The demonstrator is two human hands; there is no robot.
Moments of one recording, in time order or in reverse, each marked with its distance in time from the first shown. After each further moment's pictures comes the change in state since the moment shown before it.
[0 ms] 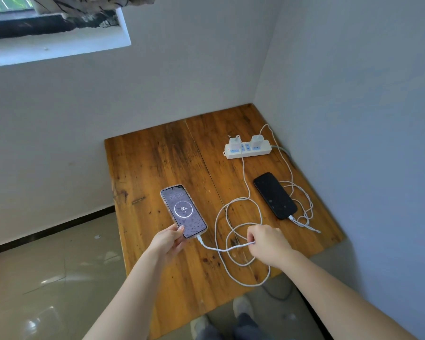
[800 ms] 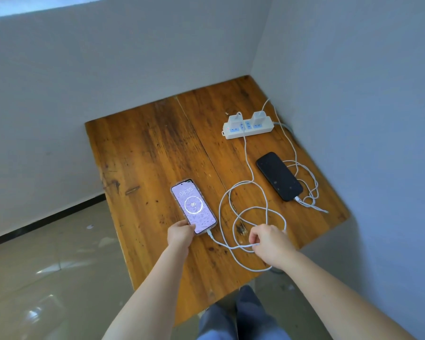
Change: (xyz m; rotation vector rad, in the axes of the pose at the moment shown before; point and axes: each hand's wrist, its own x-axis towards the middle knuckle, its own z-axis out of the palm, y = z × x) left_hand 0.057 -0.032 0.017 0.376 0.251 0.026; right_hand 0.001 -0.016 0.034 0.062 -0.068 0.175
